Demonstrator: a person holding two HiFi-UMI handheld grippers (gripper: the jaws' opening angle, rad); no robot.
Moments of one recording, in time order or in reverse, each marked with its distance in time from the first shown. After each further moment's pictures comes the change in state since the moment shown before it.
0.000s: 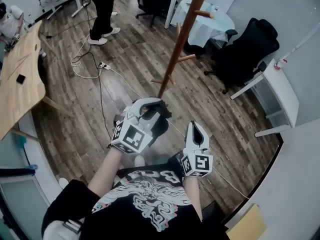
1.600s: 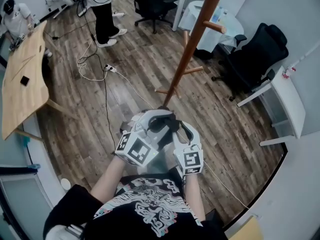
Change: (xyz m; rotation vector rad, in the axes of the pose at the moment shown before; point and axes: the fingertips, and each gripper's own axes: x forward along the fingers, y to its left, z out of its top) left arm 0.036 0.012 0.019 0.017 -0.029 -0.065; right arm 0.092 0.046 -0.044 -0.203 0.161 0.311
